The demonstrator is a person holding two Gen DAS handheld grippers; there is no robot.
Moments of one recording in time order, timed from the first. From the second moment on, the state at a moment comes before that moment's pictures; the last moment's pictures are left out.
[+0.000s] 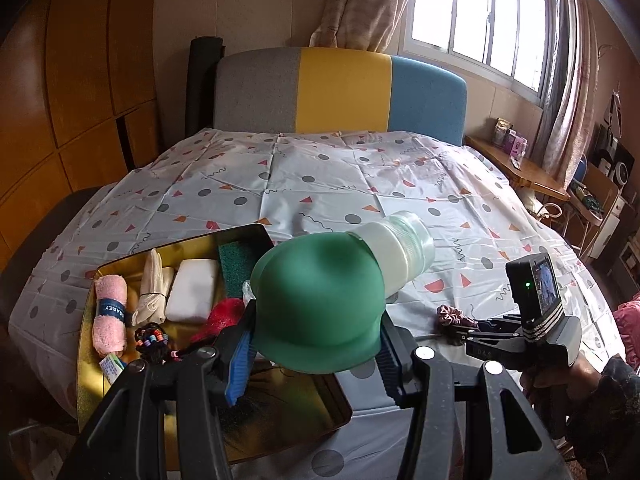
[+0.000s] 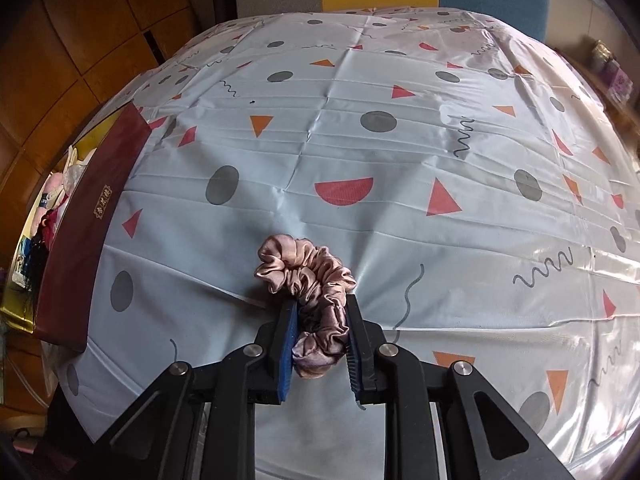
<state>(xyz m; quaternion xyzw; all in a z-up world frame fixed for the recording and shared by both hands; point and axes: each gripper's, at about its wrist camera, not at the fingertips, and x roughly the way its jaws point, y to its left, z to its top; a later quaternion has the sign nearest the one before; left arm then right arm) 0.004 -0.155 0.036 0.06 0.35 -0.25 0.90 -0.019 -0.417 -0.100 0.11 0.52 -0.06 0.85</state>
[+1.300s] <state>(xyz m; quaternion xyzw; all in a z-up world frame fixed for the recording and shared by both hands) 0.025 0.021 0.006 -0.03 0.39 -0.10 0.91 -0.036 -0.398 -0.107 0.05 0.44 -0.09 0.89</state>
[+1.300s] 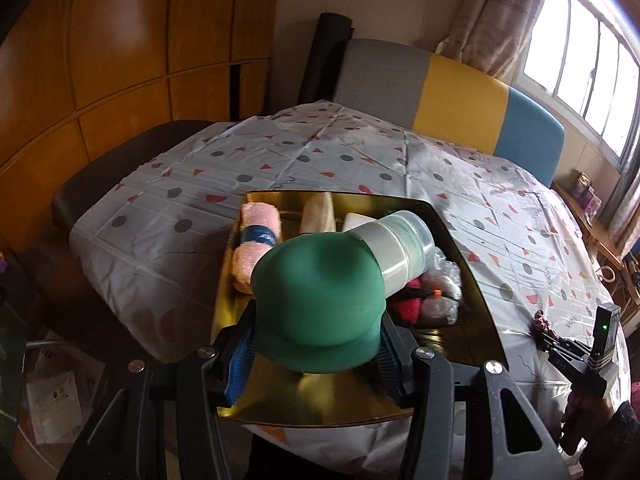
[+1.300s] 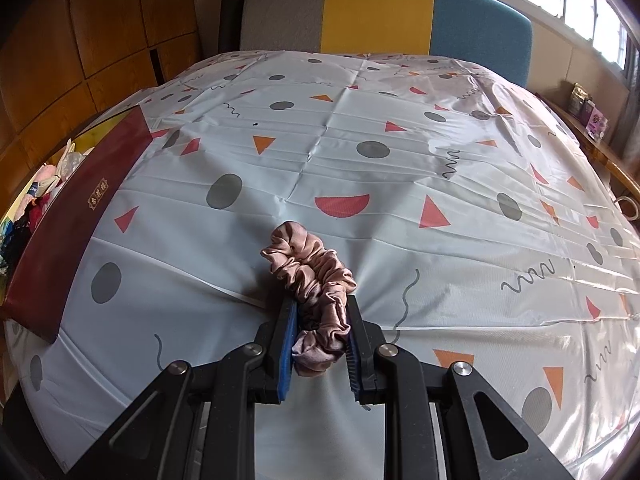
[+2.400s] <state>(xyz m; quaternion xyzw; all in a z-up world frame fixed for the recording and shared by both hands) 0.055 -0.021 -0.071 -0.03 0.50 -0.10 0.86 -0.034 -0.399 -0.107 0.05 0.44 -0.10 0.89</state>
